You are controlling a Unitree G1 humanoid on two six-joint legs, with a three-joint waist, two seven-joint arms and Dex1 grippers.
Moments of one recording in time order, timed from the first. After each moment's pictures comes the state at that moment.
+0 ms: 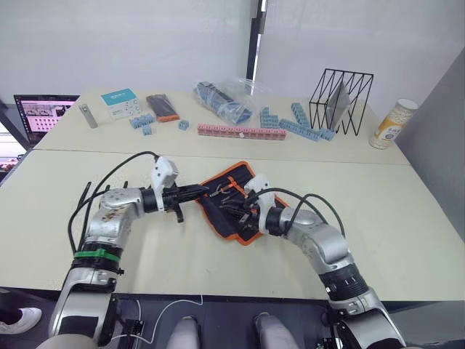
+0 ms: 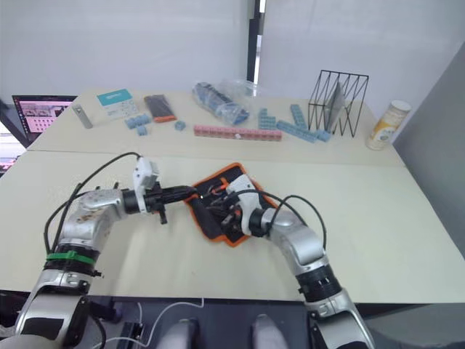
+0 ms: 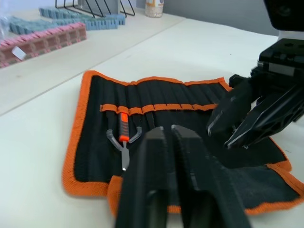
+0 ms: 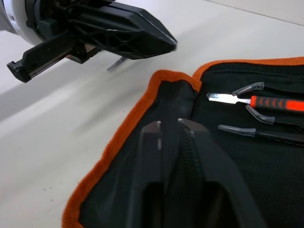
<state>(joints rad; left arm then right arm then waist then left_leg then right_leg) -0.66 0.50 -0.03 0.46 -0.31 0.19 -1.12 -0.53 -0.21 0.26 0.03 0.29 0.57 0.66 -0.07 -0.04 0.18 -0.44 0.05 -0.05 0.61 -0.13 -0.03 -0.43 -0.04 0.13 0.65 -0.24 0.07</state>
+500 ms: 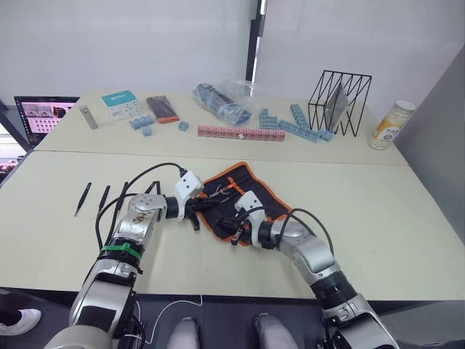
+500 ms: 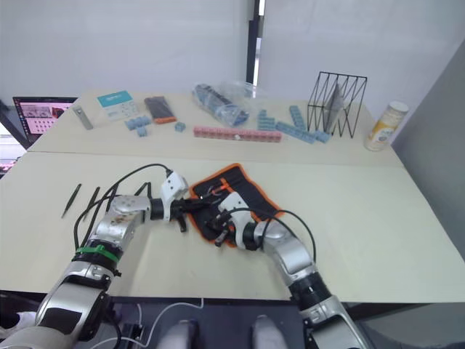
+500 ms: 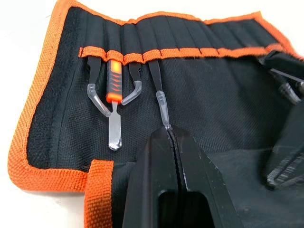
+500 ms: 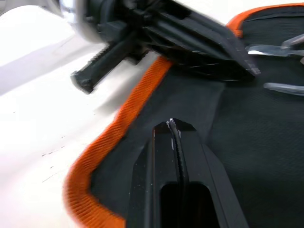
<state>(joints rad) -0.70 0.43 -0.14 0.65 -0.12 0.08 -1.03 -0.47 -0.19 0.33 0.10 0.24 0.51 0.74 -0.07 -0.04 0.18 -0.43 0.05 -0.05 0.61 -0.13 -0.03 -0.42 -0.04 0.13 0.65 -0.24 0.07</state>
